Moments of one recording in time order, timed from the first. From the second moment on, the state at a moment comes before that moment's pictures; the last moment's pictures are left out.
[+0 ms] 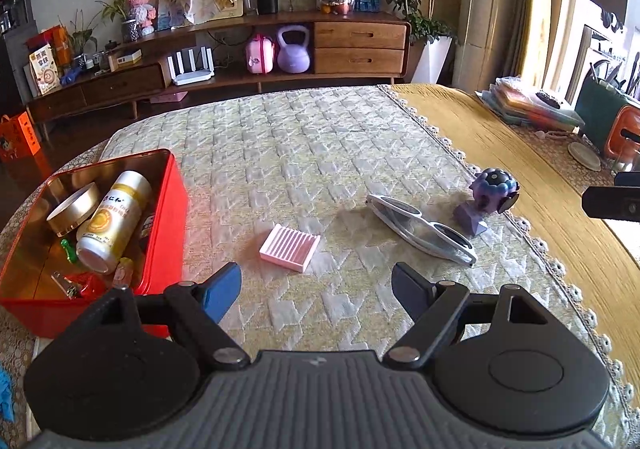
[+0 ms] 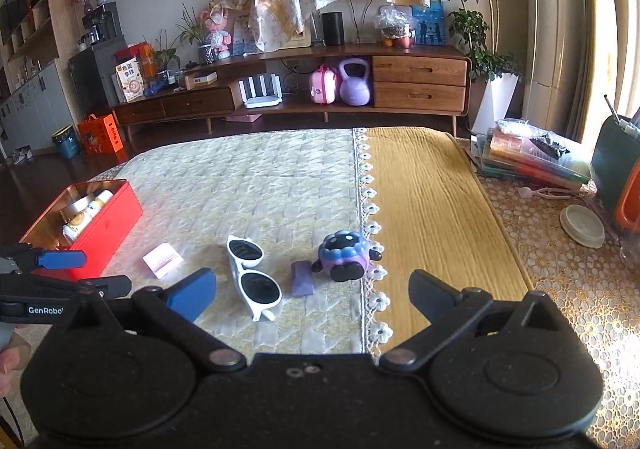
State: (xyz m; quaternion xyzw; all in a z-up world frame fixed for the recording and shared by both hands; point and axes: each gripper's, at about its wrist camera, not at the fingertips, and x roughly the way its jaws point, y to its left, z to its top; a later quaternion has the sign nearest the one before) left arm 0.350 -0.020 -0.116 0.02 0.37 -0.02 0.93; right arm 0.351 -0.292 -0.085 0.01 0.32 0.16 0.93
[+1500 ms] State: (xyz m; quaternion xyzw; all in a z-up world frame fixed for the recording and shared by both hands) left arm 0.415 -0.001 -0.172 0.00 0.37 -0.02 0.93; right arm 0.441 -0.272 -0.150 0.03 0.36 0.11 0.92
